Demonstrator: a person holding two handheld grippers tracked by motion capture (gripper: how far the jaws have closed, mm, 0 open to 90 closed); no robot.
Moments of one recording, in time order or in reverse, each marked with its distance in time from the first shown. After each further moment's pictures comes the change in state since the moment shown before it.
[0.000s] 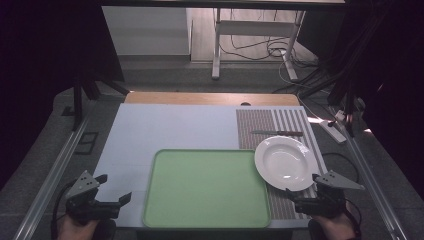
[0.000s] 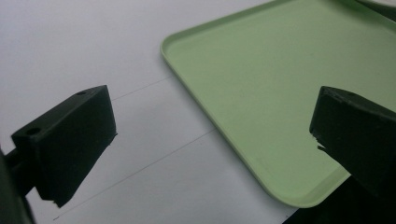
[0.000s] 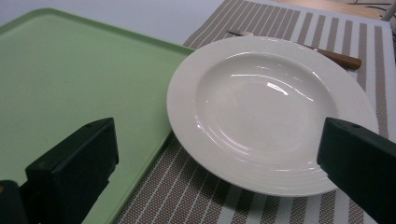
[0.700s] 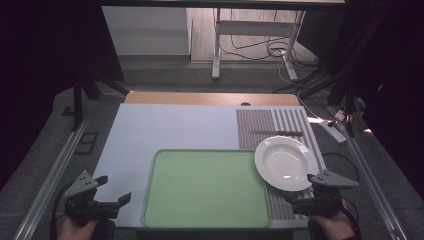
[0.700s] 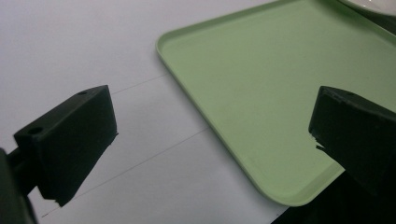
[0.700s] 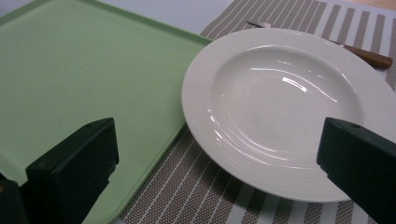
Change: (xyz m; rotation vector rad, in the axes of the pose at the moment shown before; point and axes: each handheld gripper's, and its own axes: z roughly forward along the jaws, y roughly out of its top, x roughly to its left) left arm 0.002 -0.001 -0.001 -0.003 -0.030 -0.033; right arm 0.002 0.002 0.006 0.047 0.061 -0.042
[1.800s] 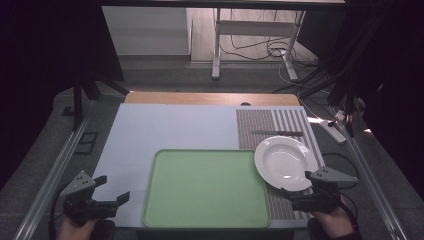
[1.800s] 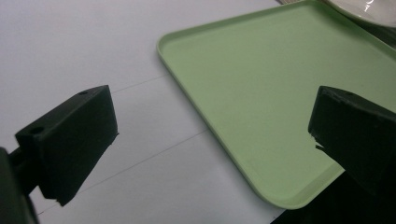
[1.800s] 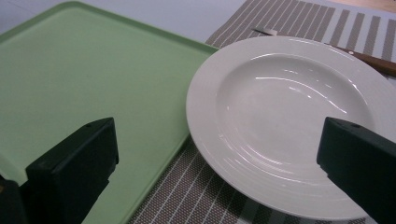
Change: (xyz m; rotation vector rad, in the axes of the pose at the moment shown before) left arm 0.004 -0.001 -0.001 -0.009 -0.011 -0.035; right arm -0.003 0.006 0.005 -0.017 0.033 0.013
